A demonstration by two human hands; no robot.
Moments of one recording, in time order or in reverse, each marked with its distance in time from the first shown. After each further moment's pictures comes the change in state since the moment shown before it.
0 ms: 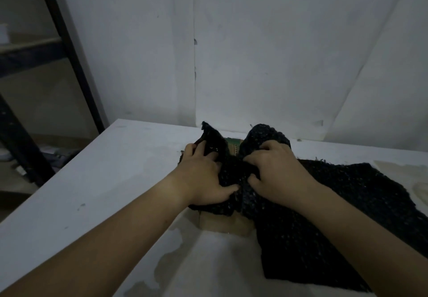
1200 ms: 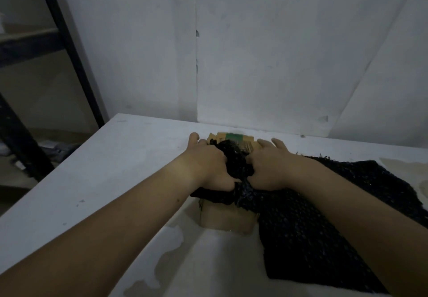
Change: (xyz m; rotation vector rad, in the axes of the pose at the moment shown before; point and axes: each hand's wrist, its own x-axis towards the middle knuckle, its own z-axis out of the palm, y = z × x) left_hand 0.016 0.004 -0.024 0.002 -0.163 -0.088; right_hand 0.034 -0.005 -0.007 -0.114 -0.518 0.083
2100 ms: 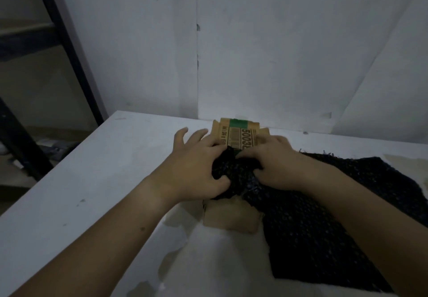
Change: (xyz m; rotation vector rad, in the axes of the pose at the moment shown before) left_hand -0.032 -0.024 0.018 -0.208 0.425 0.167; right_hand -0.005 -0.001 -0.001 0.137 0.192 -0.127
